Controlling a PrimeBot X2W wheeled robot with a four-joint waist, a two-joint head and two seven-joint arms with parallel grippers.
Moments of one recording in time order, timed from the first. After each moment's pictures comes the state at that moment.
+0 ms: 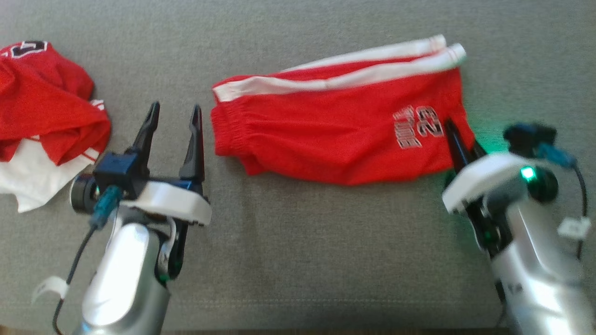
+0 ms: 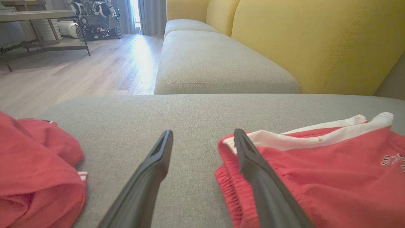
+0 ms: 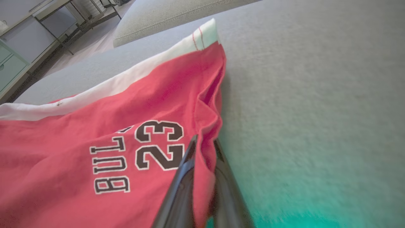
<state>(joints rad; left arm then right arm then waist) -0.33 0.12 -0.27 0.25 -0.23 0.08 -0.25 -0.45 -0.14 0.16 0.54 0.42 0.13 0.06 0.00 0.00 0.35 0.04</state>
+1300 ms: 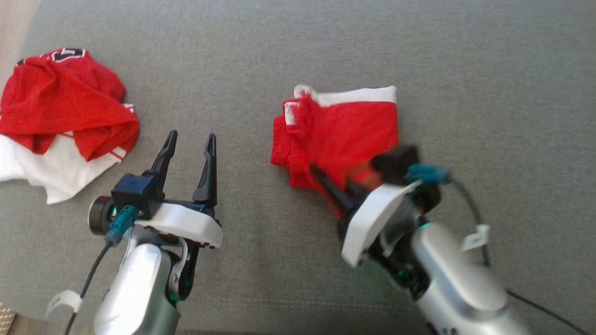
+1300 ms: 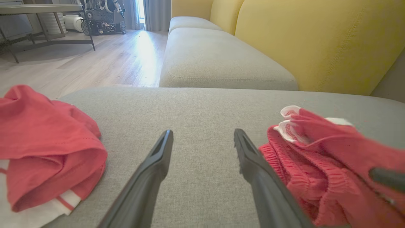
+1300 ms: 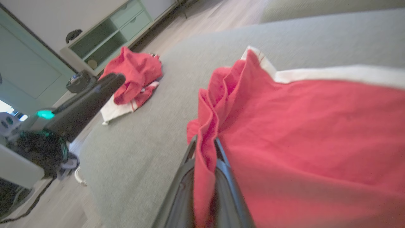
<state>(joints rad) -0.27 0.12 -0.31 0.26 -0.25 0.07 -0.25 -0.38 -0.07 0.55 0.23 0.50 0.13 0.27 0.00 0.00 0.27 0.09</state>
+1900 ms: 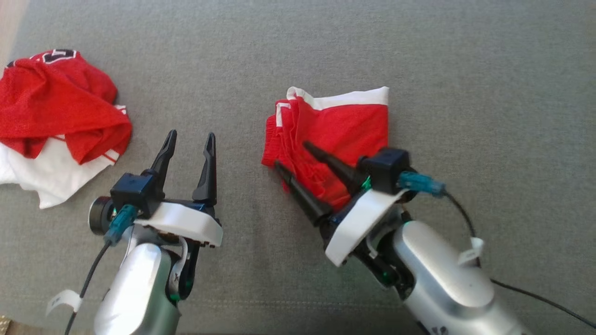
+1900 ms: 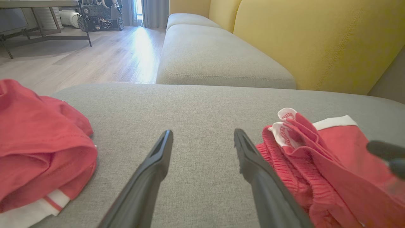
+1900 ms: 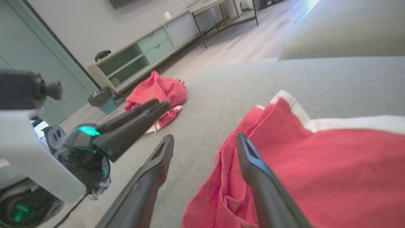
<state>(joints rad) -0.27 0.11 -0.31 0.27 -0.26 0.07 -0.25 -0.44 -0.07 0.70 0.27 0.51 0.13 0.07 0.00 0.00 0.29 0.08</state>
